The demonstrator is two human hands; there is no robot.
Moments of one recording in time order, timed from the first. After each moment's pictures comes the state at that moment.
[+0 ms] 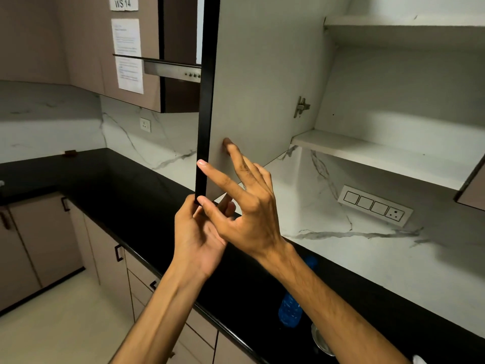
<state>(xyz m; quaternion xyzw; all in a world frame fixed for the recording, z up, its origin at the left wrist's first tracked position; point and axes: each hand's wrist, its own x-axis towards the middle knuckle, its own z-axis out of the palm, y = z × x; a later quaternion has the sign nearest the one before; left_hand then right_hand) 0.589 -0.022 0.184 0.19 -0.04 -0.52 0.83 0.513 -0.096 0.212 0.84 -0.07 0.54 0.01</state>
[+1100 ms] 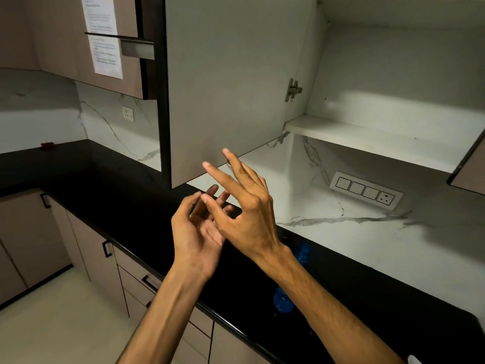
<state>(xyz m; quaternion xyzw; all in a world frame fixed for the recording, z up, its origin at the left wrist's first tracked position) 0.590 -0.041 0.158 0.18 -0.08 -0.51 0.84 0.513 -0.115 0.179 0.84 -0.13 0.52 -0.05</state>
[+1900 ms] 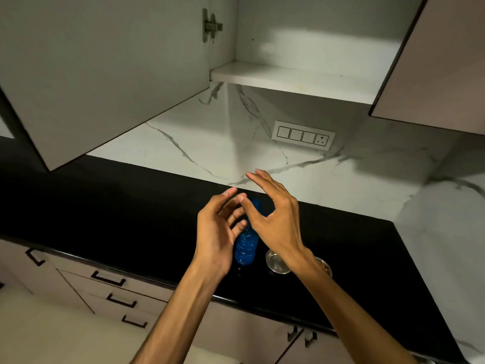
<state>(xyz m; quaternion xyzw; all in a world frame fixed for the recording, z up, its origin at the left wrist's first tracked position) 0.483 -0.092 0.105 0.34 -0.17 -0.61 0.70 0.362 -0.153 0.090 0.75 -0.39 0.51 -0.17</state>
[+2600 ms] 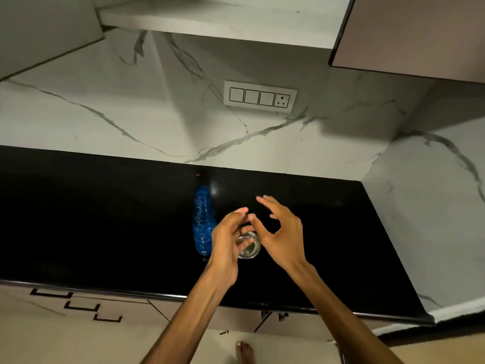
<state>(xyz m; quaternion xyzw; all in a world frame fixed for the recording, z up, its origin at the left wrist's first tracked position) 0.362 -0.184 0.005 0.46 -0.20 -0.66 0.56 0.225 -0.215 -0.031 0.67 -0.56 0.44 -0.22</state>
